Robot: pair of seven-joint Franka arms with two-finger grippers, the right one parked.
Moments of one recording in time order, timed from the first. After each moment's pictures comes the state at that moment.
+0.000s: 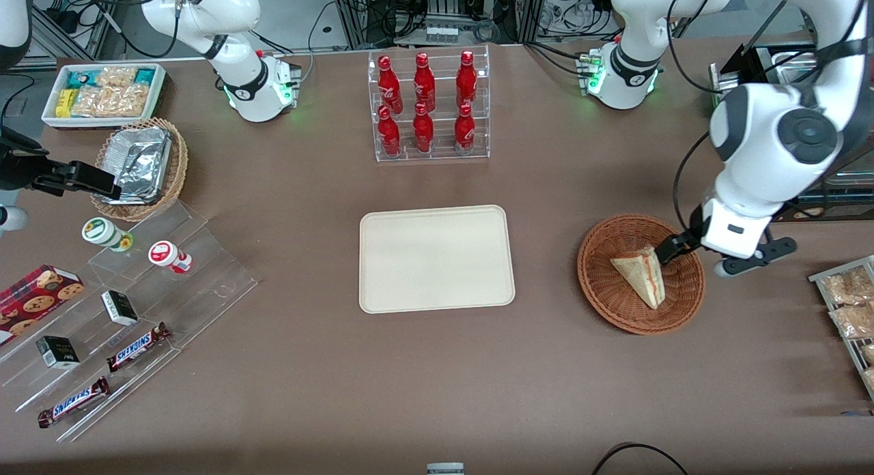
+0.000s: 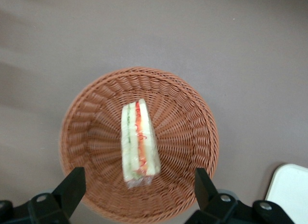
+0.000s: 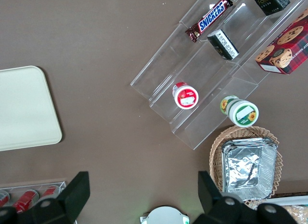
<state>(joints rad) -0.06 0.07 -0.07 -2.10 0.06 2.30 -0.54</state>
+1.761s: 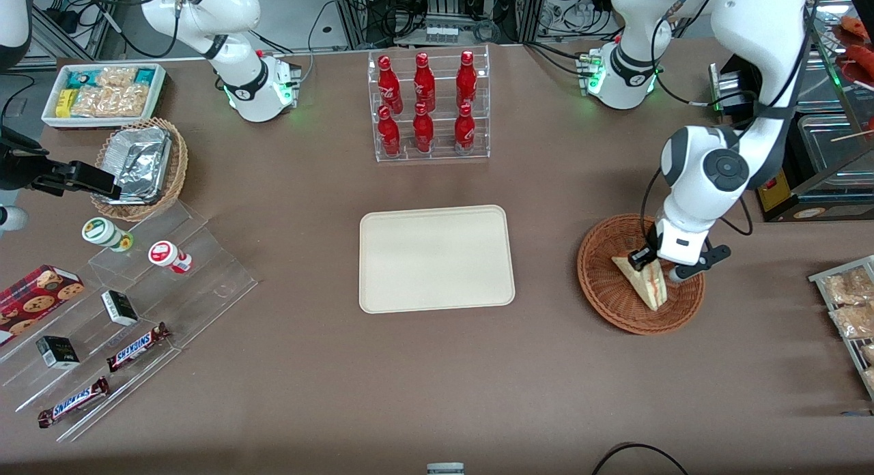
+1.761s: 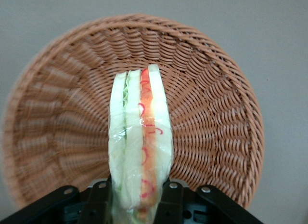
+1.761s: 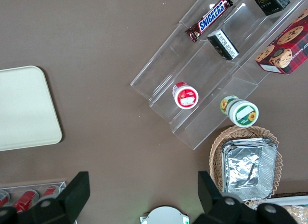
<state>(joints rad) -0.07 0.17 -0.06 -2.26 0.08 2.53 -0.62</state>
